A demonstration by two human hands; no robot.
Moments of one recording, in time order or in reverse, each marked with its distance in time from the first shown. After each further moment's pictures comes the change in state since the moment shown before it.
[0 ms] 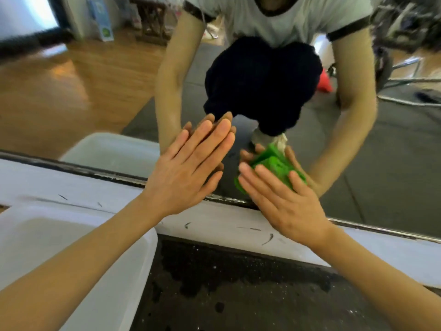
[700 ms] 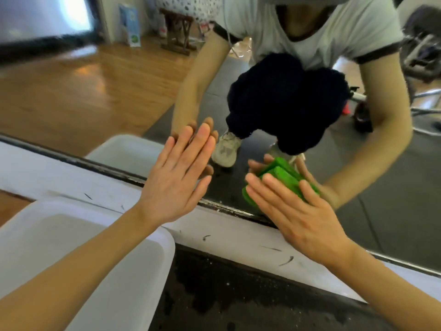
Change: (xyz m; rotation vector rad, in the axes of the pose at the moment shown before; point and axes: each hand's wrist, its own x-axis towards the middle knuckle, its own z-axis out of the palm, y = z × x) left_hand -0.043 -0.043 -0.014 -0.117 0.011 -0.209; right_hand 0.048 -0.006 -0.008 -0.011 -0.029 -0.123
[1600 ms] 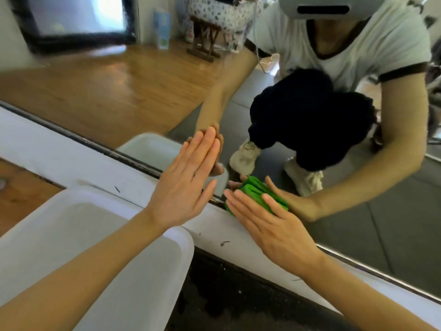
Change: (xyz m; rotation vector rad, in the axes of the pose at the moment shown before) left_hand -0.028 -0.033 -0.017 -0.082 -0.054 -0.128; right_hand 0.045 -0.058 0.016 0.075 -0.150 -0.192
